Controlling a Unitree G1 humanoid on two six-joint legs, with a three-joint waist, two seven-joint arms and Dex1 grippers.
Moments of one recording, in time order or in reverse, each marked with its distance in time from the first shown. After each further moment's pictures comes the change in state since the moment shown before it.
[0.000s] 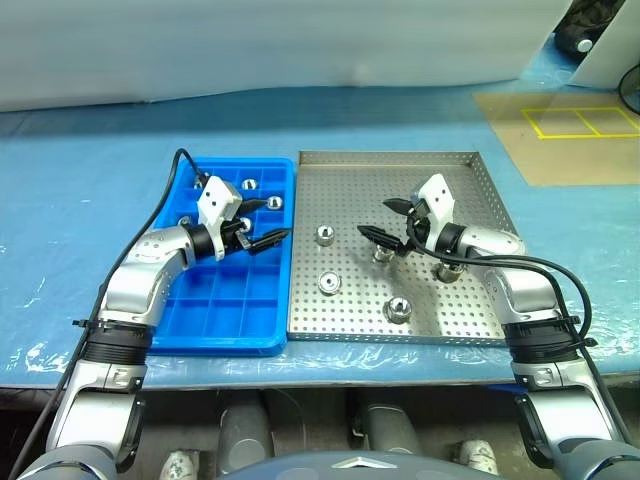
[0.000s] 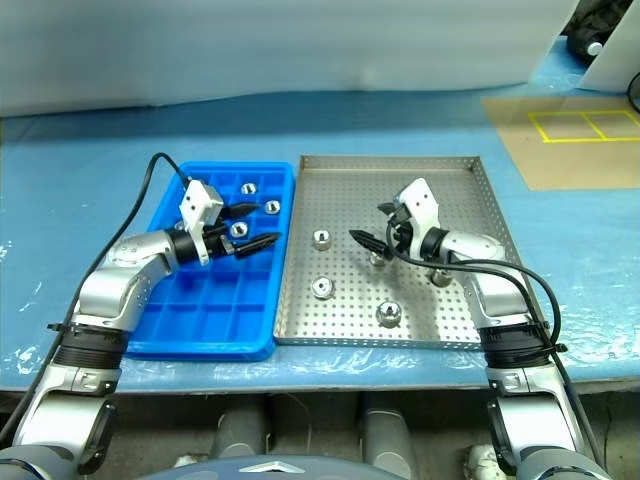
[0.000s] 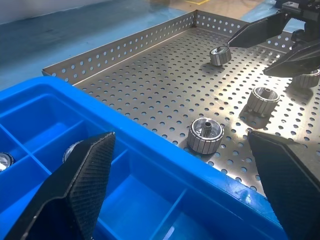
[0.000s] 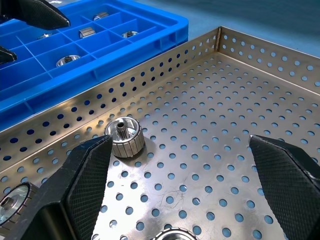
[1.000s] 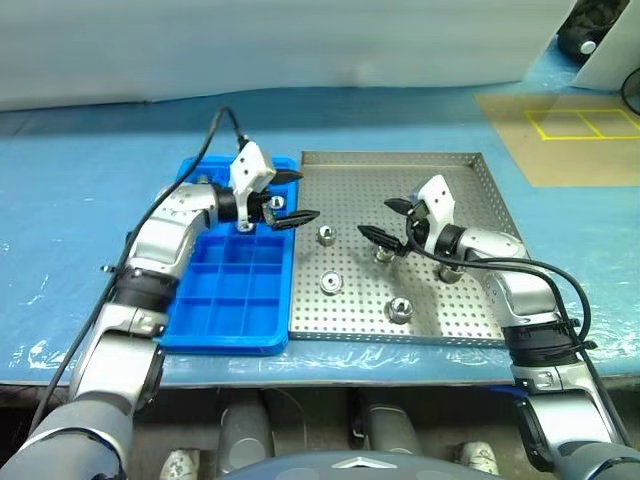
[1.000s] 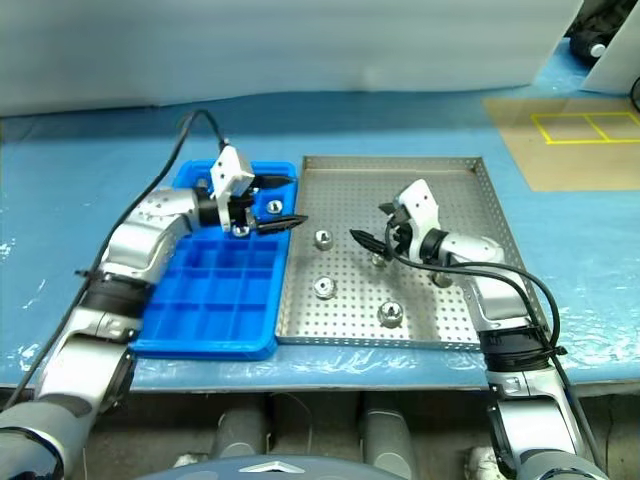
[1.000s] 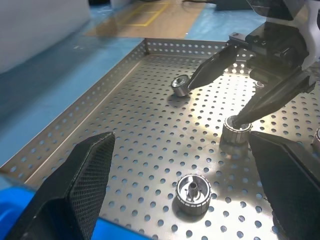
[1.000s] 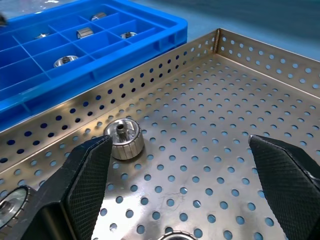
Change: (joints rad) left arm -0.376 -0.060 -0.159 0.350 0.112 -0.201 -0.235; right arm 0.039 0.002 0.003 -0.063 0.000 0.005 -0.028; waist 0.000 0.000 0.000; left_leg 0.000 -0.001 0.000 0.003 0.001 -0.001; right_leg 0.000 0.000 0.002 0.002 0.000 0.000
